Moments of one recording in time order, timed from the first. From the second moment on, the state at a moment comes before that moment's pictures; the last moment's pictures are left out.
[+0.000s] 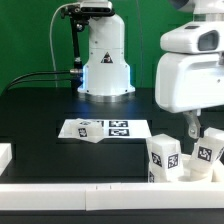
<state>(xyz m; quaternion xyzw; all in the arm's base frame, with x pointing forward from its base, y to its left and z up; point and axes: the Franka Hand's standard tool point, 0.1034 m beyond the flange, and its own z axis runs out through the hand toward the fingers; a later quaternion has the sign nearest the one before) 0.600 0.131 0.095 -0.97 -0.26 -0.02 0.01</state>
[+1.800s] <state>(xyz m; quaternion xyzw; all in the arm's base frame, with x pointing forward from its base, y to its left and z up) 0.602 0.122 0.074 -0.99 0.11 0.02 0.00</state>
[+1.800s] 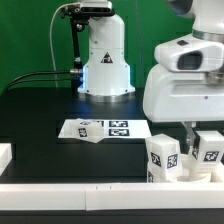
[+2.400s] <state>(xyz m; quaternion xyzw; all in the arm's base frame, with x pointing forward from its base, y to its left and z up) 0.600 0.117 0.074 -0.92 0.40 0.02 -0.01</state>
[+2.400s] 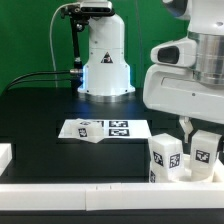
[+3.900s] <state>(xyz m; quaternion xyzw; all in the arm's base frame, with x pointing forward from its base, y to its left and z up) 0.595 0.111 0.072 -0.54 0.84 0.03 0.08</state>
